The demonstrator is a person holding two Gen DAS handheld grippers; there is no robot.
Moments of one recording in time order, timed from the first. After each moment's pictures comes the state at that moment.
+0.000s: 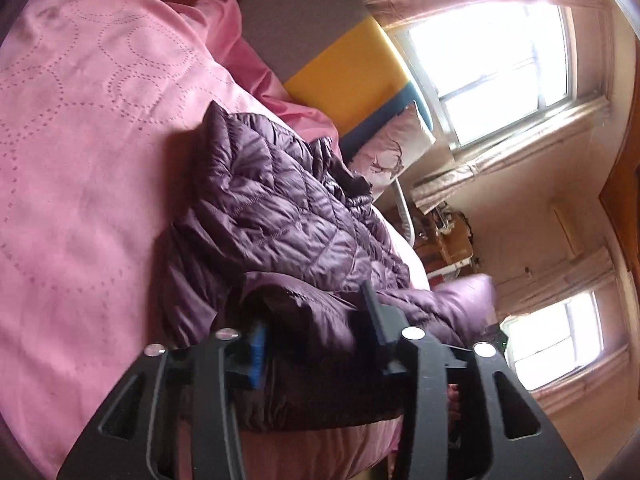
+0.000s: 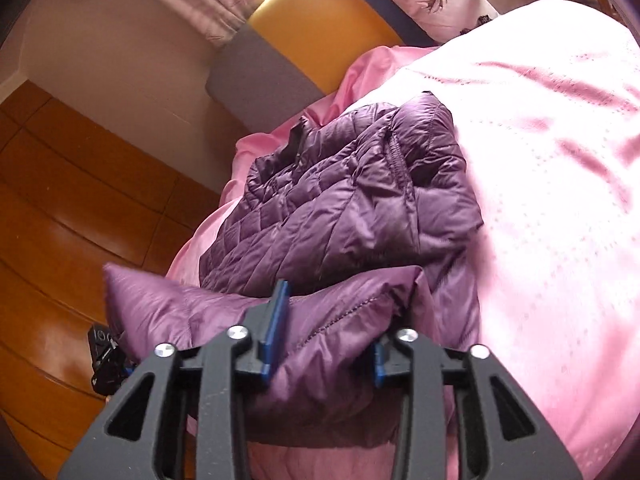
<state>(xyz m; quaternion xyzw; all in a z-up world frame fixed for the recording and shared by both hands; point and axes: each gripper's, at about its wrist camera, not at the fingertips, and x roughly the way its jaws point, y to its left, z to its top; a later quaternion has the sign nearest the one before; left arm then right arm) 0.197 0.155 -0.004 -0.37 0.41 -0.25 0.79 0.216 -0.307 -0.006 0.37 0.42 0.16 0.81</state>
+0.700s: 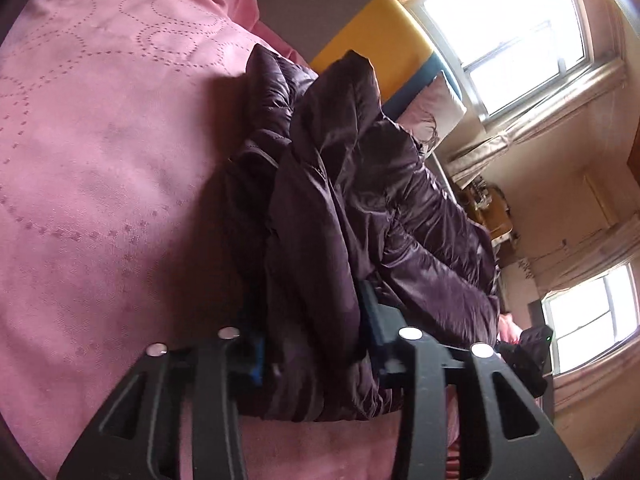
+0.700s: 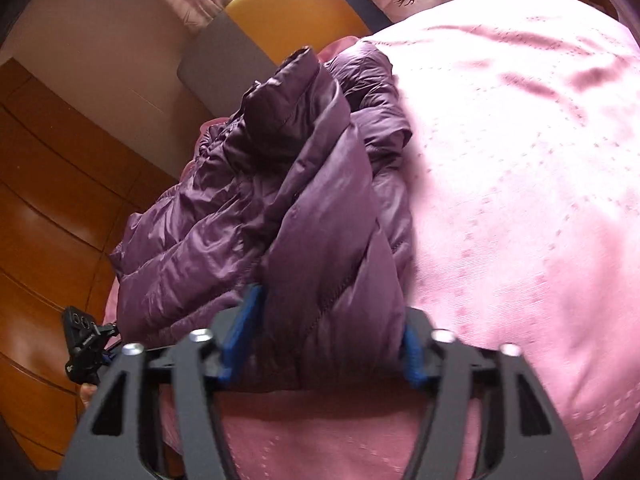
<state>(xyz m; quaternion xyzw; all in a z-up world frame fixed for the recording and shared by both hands) 0.182 0.138 -0.061 -0.29 0.45 -0.22 0.82 0.150 -0.301 -0.056 0.31 0.43 0.12 0.84</state>
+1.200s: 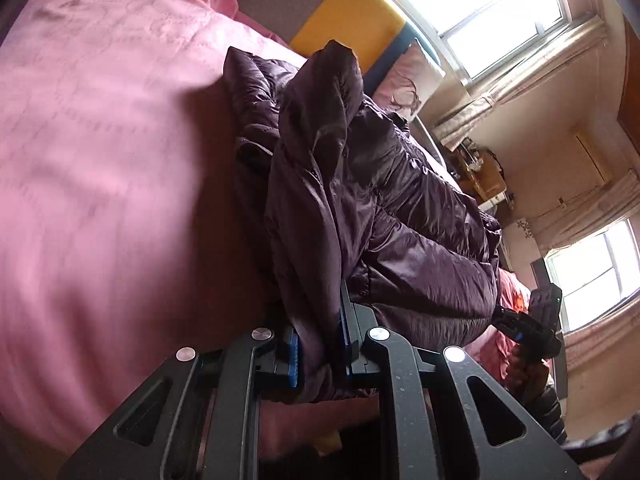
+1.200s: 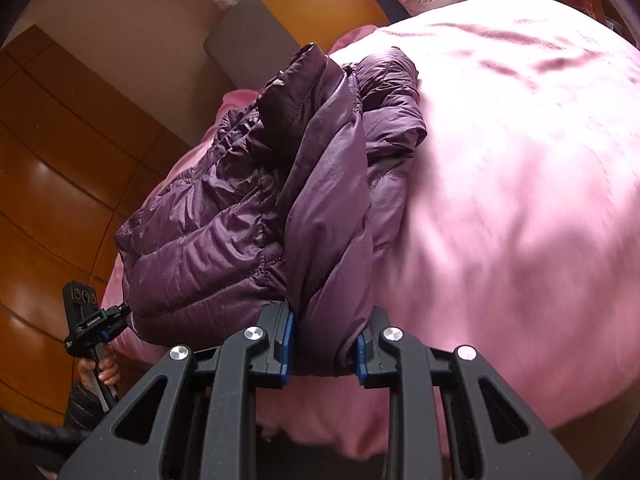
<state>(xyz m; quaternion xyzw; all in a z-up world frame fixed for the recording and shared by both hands) 0.097 0.142 -0.050 -0.25 0.47 -0.25 0.81 0.062 -0.290 -0.037 0.26 0.46 0.15 0.83</state>
